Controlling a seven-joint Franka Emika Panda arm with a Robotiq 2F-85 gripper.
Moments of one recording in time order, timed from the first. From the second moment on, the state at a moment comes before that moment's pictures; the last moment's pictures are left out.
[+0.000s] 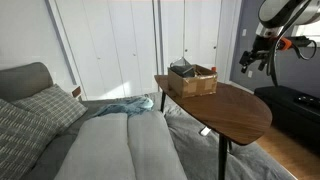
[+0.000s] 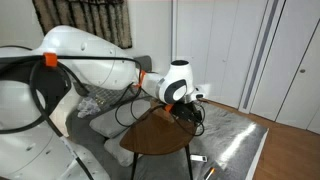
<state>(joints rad) -0.13 -0.35 -0.15 -2.46 -0.09 2.40 -0.08</state>
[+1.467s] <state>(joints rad) -0.13 -0.35 -0.15 -2.46 -0.09 2.40 -0.08</state>
